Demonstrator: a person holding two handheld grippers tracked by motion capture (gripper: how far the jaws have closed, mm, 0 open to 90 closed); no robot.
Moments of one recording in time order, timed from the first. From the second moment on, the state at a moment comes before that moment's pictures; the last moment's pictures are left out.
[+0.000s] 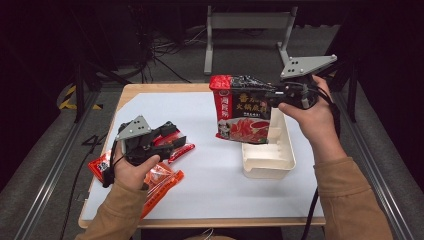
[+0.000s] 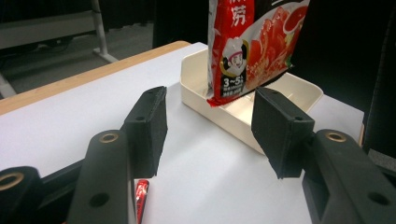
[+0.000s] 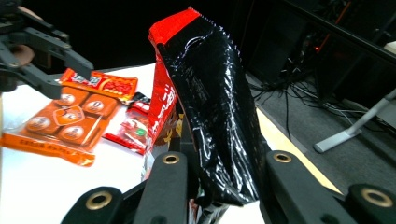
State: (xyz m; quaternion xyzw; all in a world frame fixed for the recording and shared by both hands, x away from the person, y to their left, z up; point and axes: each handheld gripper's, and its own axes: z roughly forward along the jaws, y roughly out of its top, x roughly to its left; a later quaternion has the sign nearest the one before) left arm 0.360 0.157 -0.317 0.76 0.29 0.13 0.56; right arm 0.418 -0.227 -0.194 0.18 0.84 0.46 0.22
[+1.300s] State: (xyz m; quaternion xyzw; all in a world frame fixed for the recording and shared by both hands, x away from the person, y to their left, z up) left arm 0.364 0.161 -0.322 0.77 0.30 0.13 0.55; right arm 0.483 -0.283 -0.227 0.18 0.82 0.45 0.30
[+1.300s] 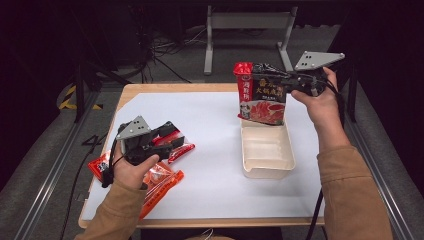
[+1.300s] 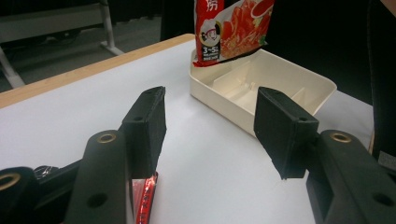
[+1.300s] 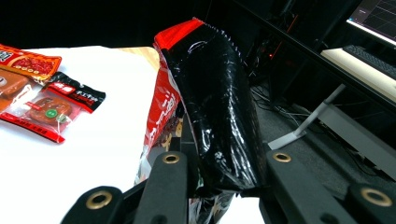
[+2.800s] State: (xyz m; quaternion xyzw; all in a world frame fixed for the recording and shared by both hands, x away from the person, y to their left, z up) left arm 0.366 0.163 -0.325 0.76 0.31 0.13 0.55; right arm 0.502 -0.297 -0.281 0.20 0.82 0.46 0.28
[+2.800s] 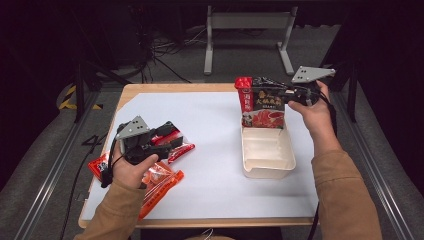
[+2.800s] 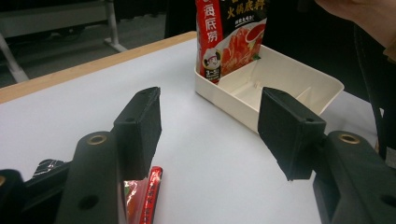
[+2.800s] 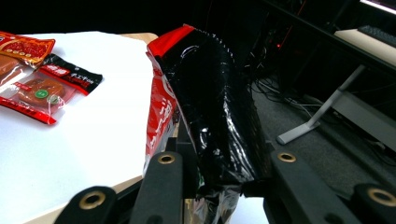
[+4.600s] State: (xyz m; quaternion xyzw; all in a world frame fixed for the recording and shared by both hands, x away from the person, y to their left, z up) left arm 0.375 0.176 -0.335 0.80 0.30 0.15 0.50; right arm 0.462 -0.333 -0.298 0.33 0.79 0.46 0.25
